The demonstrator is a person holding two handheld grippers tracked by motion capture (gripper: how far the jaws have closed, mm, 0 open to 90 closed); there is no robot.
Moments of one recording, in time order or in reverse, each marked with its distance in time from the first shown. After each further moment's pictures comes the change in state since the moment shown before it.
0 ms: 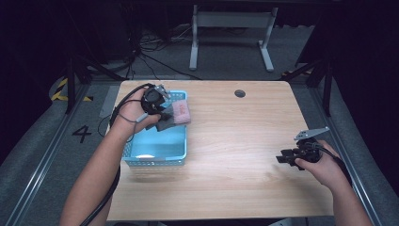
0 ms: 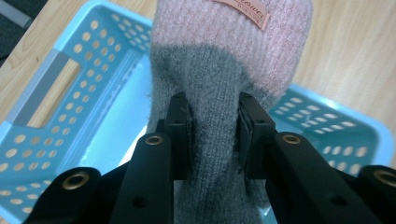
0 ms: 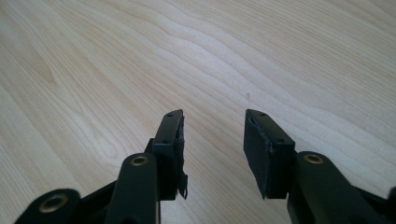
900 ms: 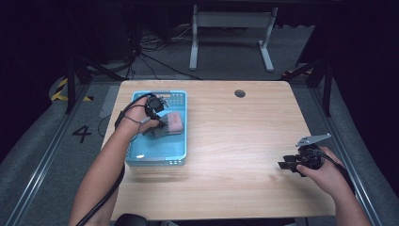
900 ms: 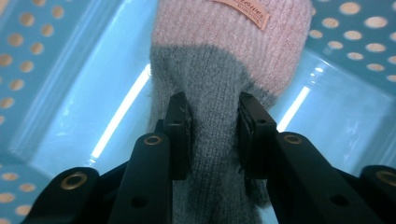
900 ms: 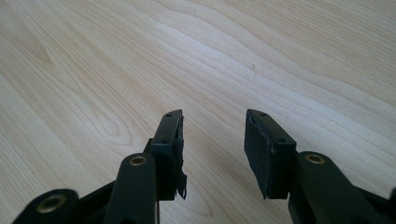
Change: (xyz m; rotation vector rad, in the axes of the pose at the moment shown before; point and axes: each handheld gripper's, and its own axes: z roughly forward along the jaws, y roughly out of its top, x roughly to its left) left arm 0.031 -0.027 0.078 0.194 -0.049 -0.045; right arm 0.007 -0.017 -0.001 0.023 -0.021 0.020
